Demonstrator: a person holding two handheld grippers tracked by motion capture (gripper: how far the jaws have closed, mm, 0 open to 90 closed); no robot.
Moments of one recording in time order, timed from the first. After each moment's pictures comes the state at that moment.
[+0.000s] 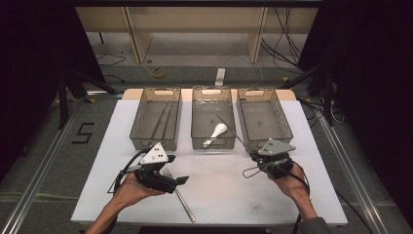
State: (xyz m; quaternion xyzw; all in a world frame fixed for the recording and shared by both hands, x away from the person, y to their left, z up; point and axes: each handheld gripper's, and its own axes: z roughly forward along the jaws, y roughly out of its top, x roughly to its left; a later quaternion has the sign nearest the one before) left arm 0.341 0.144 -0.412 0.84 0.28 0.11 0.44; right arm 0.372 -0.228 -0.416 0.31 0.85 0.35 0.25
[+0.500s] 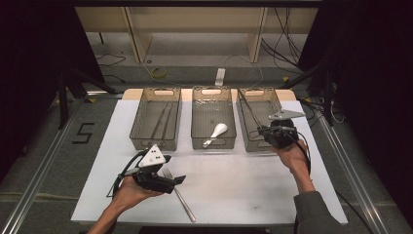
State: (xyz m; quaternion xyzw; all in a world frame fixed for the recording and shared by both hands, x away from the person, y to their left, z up) left arm 0.339 0.150 -0.419 0.83 0.30 0.13 0.44; right arm 0.436 -0.243 -0.381 0.43 0.80 0.36 0.23
